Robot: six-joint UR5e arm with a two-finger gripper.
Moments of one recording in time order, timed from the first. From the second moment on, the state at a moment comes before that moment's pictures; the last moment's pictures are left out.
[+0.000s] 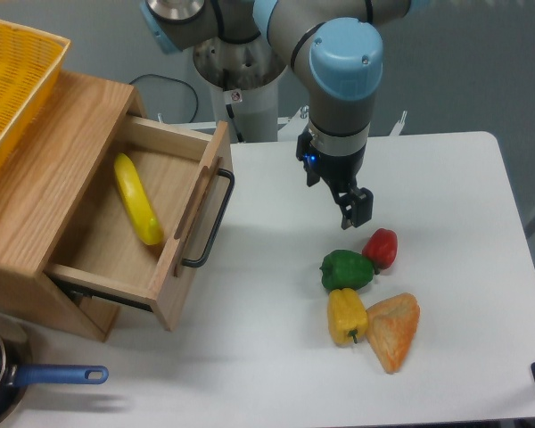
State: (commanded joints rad) arm 2.56 -1.77 -1.53 -1.35 1.56 1.52
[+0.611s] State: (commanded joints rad) arm 2.55 -1.79 -1.56 -1.34 1.56 1.49
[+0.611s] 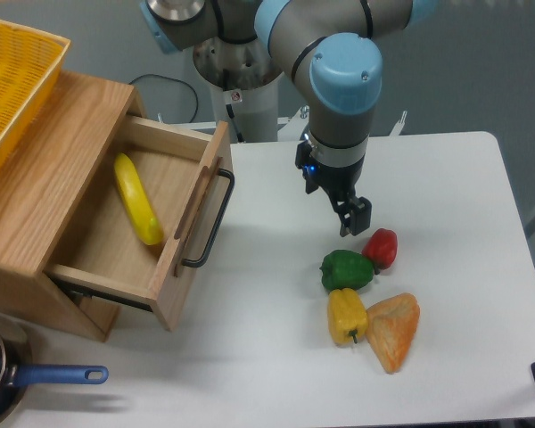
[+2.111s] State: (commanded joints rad) arm 2.55 -1.86 -1.50 -1.33 1.40 1.02
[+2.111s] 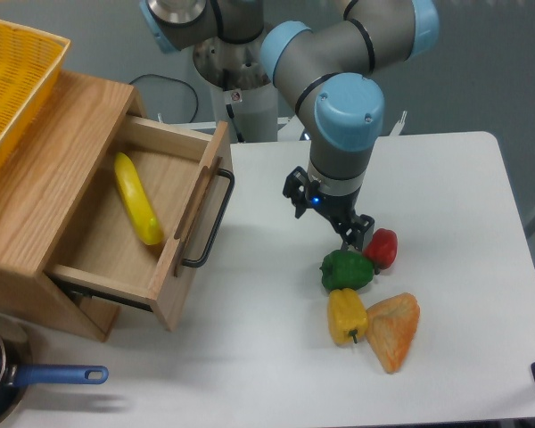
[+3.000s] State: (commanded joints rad) arm 2.49 -1.85 -1.49 -1.37 1.32 0.80
